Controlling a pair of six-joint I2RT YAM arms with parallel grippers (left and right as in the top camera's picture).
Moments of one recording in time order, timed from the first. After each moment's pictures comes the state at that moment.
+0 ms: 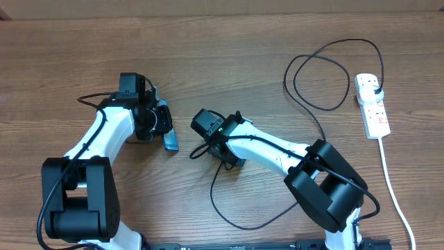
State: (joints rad) left arm -0.02 1.76 1.07 -0.63 0.31 -0.31; right arm 0.84 2.03 1.35 -0.83 0.14 1.27
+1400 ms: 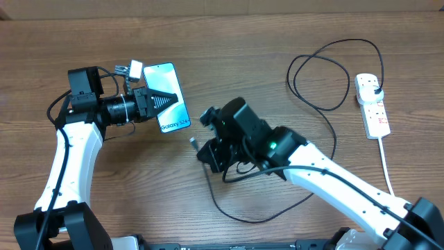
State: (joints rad) left arm 0.17 1.52 1.07 -0.52 1.21 -0.26; right arm 0.81 1.52 1.11 -0.48 -0.49 0.40
